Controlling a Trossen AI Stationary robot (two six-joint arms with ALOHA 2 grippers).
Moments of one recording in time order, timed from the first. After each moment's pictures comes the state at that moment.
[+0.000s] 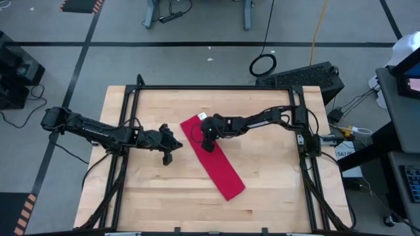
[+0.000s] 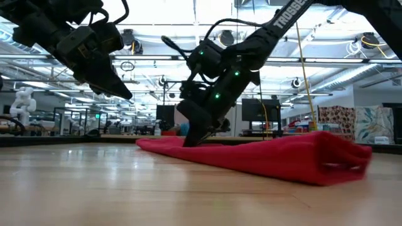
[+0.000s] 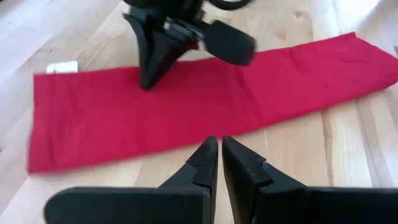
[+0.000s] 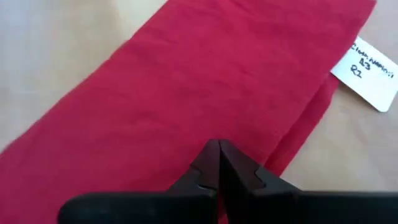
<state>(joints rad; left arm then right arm) -0.12 1.03 0.40 0.01 -0.18 -0.29 -0.15 2.11 1.29 -0.10 0.11 0.20</state>
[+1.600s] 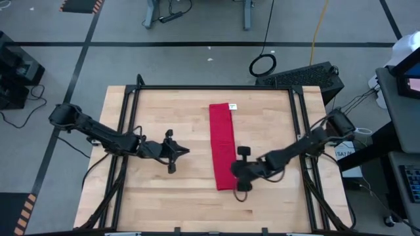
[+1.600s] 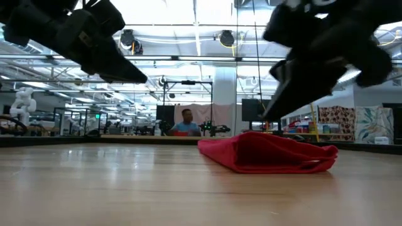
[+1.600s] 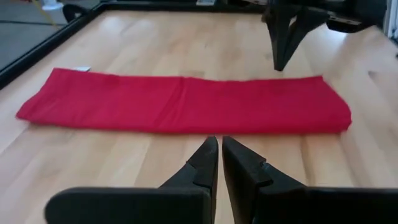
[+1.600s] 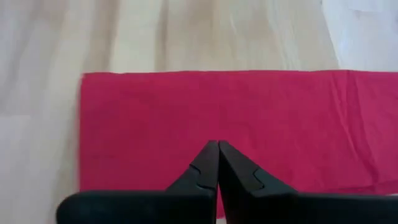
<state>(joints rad) -0.30 1.20 0.40 0.36 -0.38 -0.17 0.42 1.64 0.86 -0.15 0.39 0.31</state>
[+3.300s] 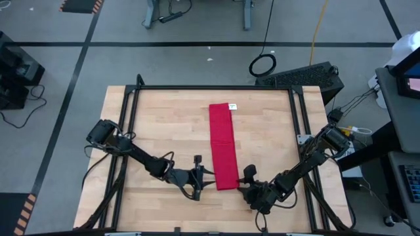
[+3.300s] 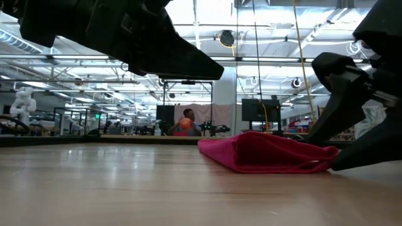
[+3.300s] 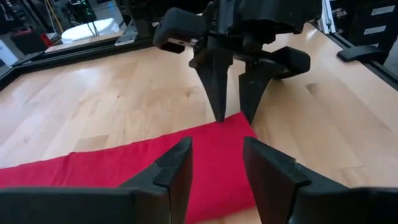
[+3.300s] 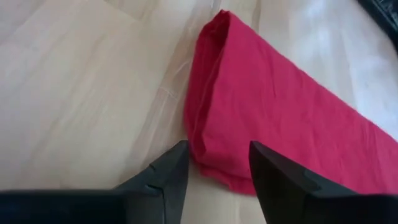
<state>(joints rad) -0.46 1.85 0.82 0.66 -0.42 0.03 0.74 1.82 0.76 0.08 0.72 0.10</state>
